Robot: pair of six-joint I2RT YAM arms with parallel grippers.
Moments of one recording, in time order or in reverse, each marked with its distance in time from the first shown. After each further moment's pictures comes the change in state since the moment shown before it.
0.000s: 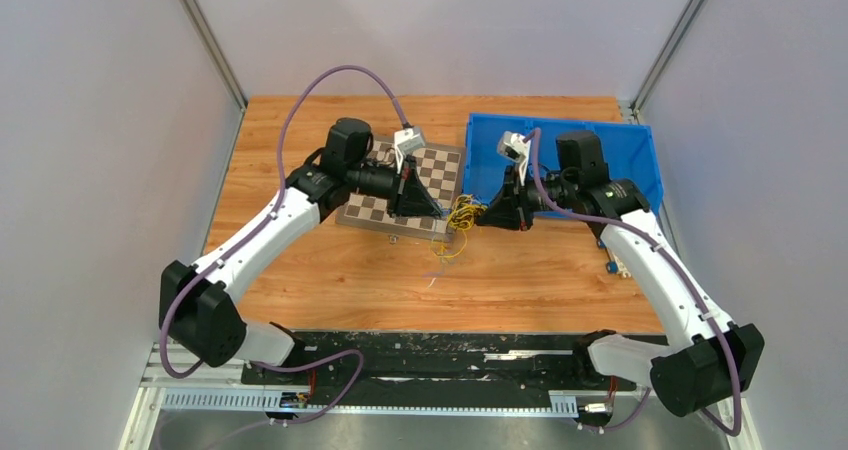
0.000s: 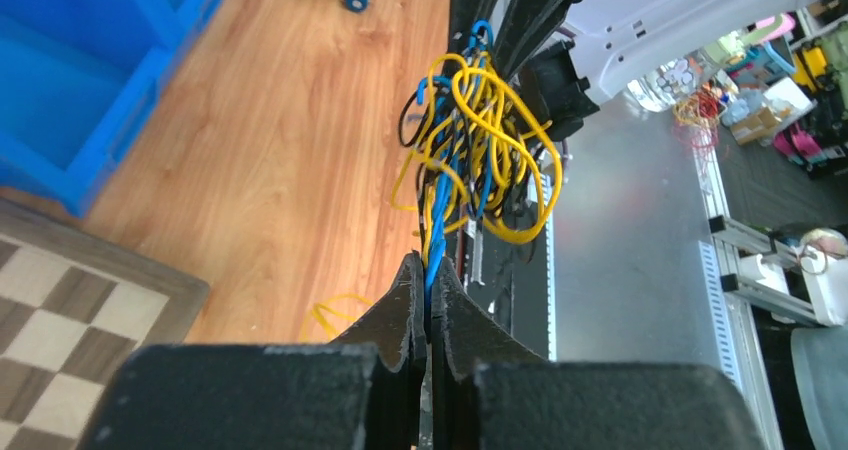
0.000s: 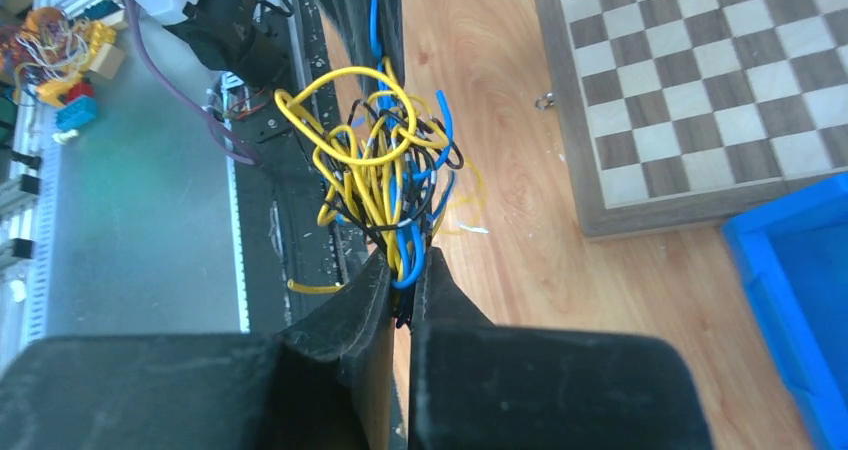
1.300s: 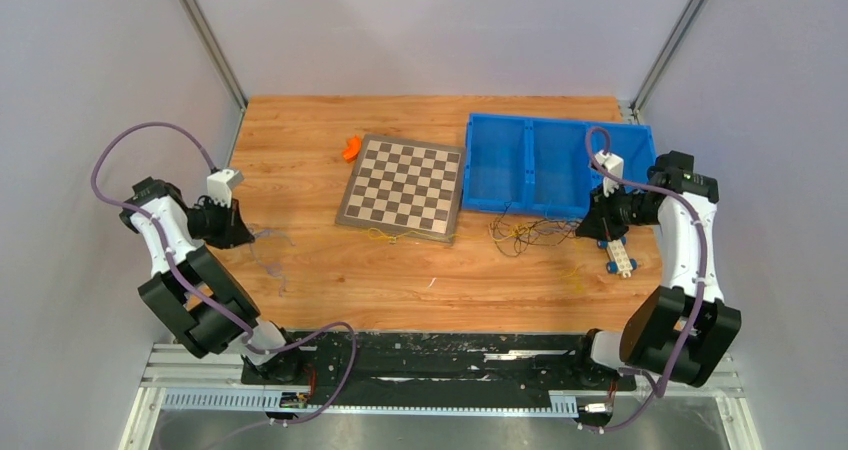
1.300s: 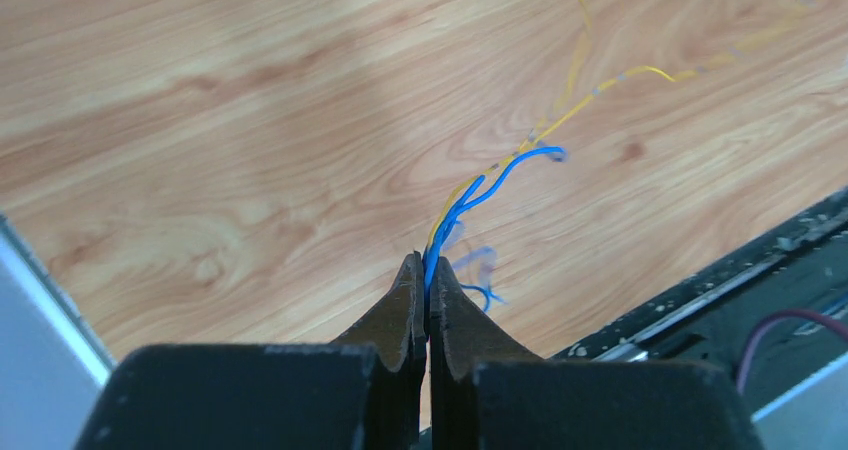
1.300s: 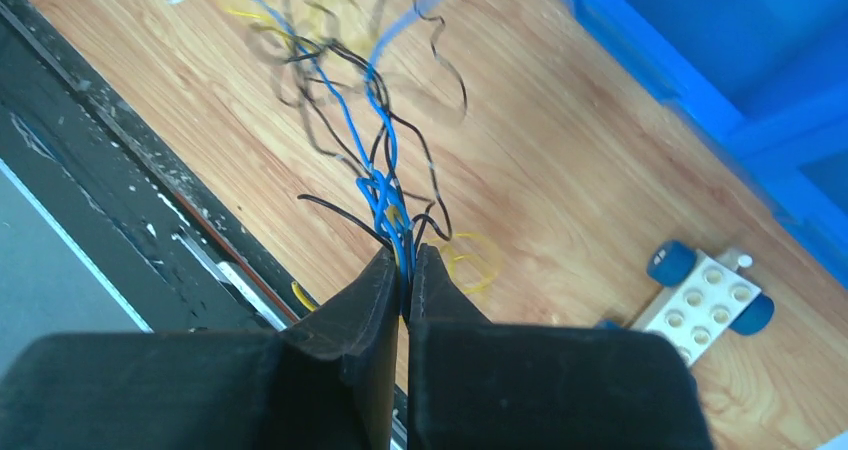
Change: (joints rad) left arm 1.248 0.043 -0.060 -0.844 -0.285 1.061; right arm -0.669 0.111 0.012 -0.552 0.207 -0.627
